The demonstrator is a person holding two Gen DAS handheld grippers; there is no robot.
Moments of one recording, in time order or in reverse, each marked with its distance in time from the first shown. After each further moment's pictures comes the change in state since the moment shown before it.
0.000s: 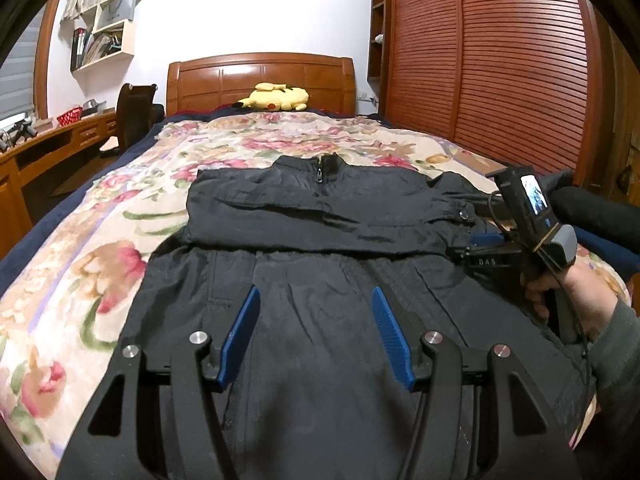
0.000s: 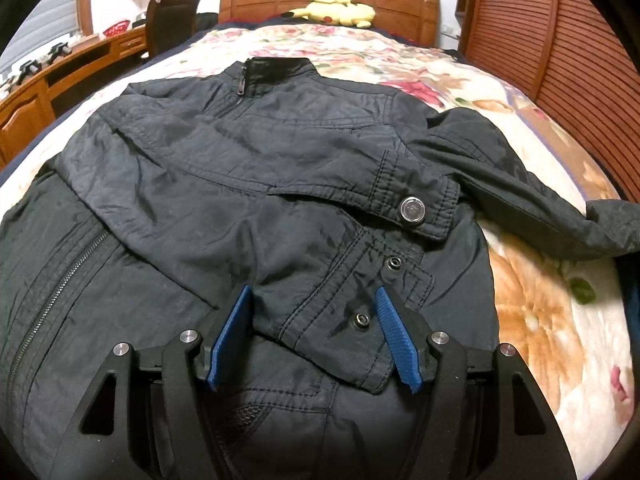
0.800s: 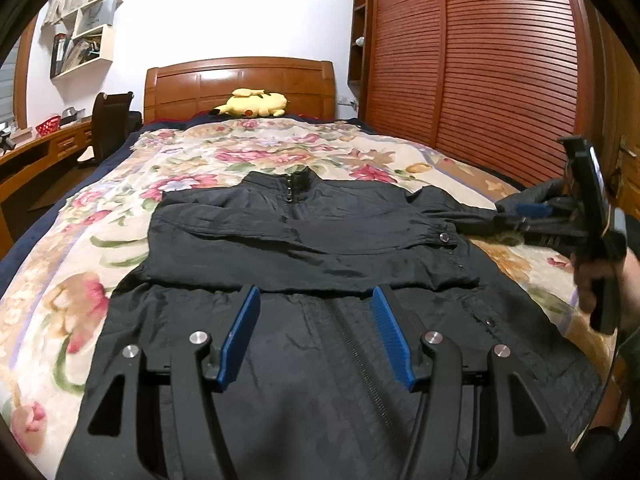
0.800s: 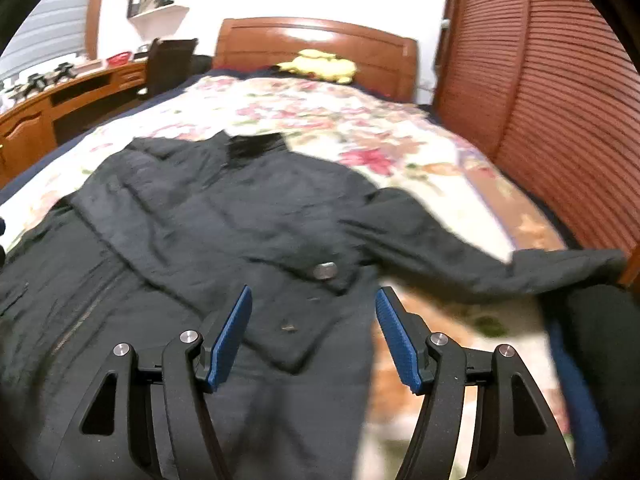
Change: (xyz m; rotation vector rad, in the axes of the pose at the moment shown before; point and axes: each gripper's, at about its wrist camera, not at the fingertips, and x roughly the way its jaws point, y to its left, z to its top) left arm 0.032 -0.026 0.035 0.022 -0.003 -0.078; right arm -0.101 -0.043 0.012 -0.025 -0.182 -0.125
